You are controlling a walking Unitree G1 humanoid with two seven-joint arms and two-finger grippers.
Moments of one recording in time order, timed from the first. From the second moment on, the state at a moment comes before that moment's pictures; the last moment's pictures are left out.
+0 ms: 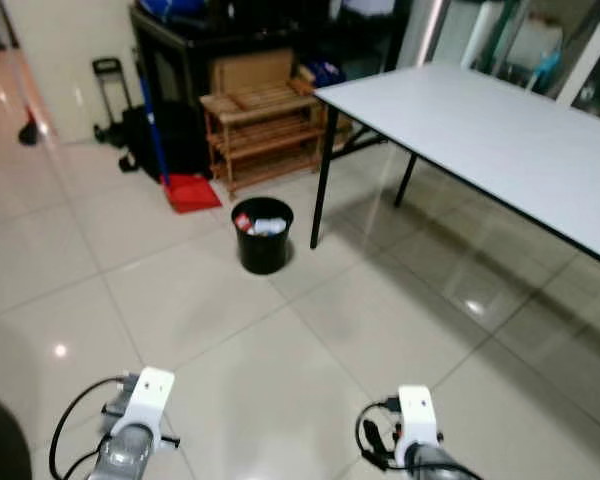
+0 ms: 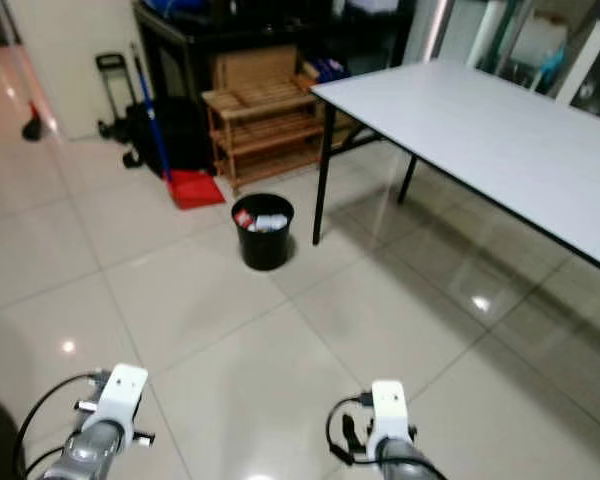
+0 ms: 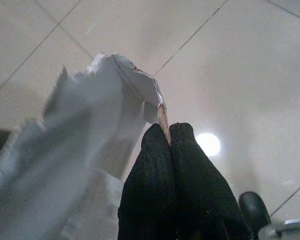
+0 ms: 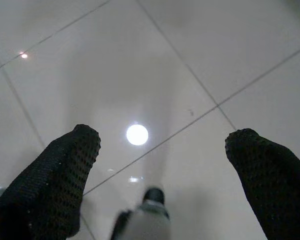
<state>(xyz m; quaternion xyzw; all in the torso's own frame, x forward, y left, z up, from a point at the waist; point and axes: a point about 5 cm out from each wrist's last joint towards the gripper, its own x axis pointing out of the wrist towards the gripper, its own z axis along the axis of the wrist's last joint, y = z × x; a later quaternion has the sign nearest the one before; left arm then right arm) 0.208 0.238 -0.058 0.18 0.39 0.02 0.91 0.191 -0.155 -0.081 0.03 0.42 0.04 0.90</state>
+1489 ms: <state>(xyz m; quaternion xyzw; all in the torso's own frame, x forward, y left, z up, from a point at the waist) 0.212 0.222 -0.059 0.16 0.39 0.00 0.91 0.188 -0.170 -0.081 0.02 0.43 0.02 0.90</state>
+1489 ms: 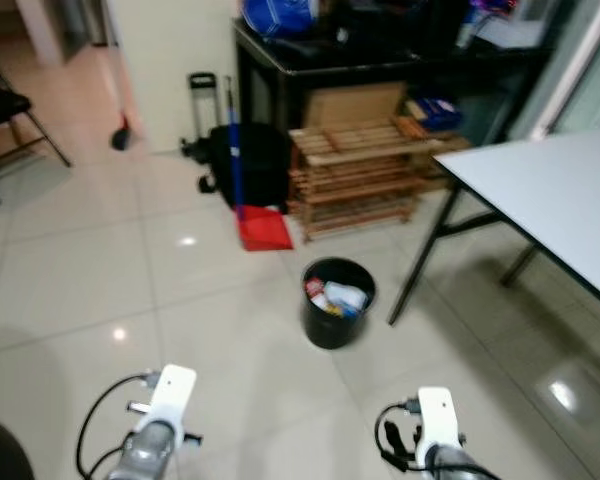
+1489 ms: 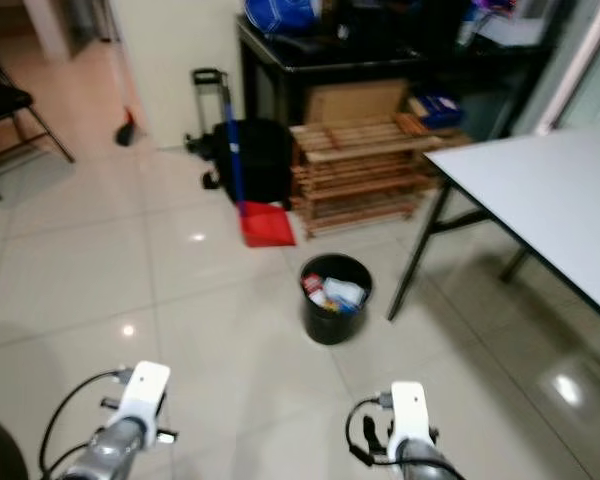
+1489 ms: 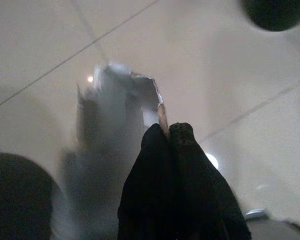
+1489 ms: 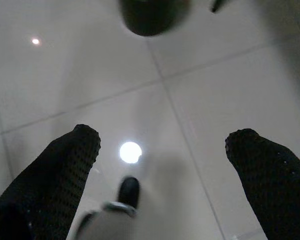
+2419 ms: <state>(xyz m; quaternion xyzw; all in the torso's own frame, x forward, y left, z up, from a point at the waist) 0.209 0.221 -0.062 0.15 0.39 0.00 0.91 0.186 -0.166 -0.083 0.03 0.43 0.03 0.90</state>
